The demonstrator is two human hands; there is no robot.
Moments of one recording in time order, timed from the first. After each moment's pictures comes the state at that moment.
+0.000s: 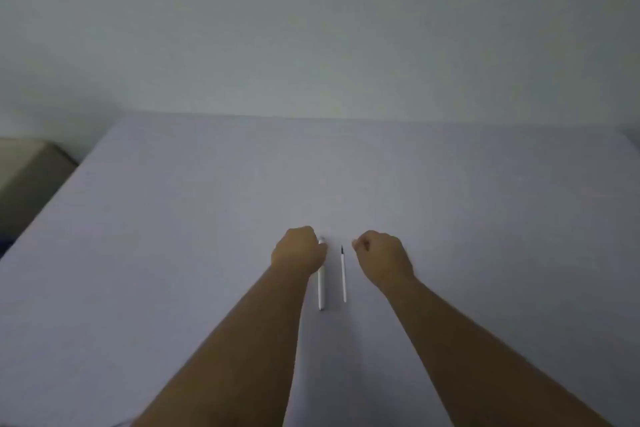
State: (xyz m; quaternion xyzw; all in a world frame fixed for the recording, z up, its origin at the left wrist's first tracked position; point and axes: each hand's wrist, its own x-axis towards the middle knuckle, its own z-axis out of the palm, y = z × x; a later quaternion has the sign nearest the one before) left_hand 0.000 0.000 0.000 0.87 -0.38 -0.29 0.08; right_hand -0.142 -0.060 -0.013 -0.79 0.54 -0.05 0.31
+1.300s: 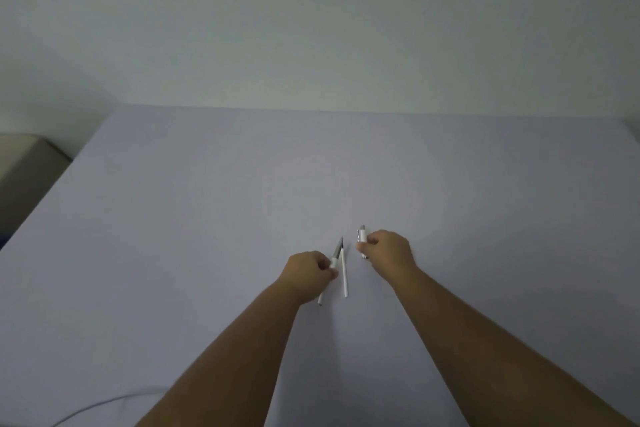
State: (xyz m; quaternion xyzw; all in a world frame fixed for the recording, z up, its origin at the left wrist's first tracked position) left_hand -0.016 0.034 -0.022 0.81 -0.38 -0.40 0.19; right_hand -0.145 -0.073 -0.022 -0.70 0.59 -0.03 0.41
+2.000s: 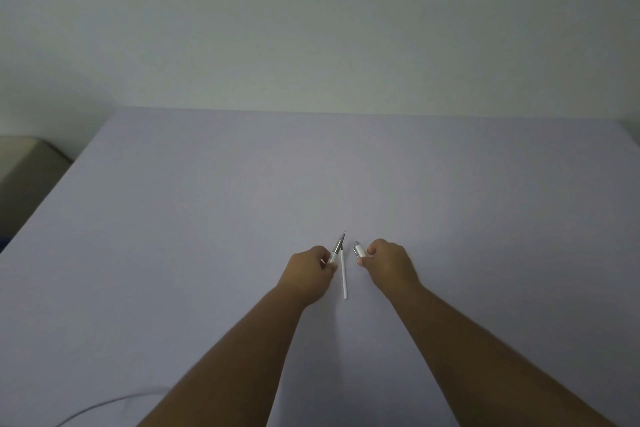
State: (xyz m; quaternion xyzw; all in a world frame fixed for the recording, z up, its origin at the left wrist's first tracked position) left_hand -0.024 0.035 -0.011 0.81 -0.38 -0.38 0.23; right_hand -0.154 -0.065 -0.041 -0.73 0.59 -0.01 0.35
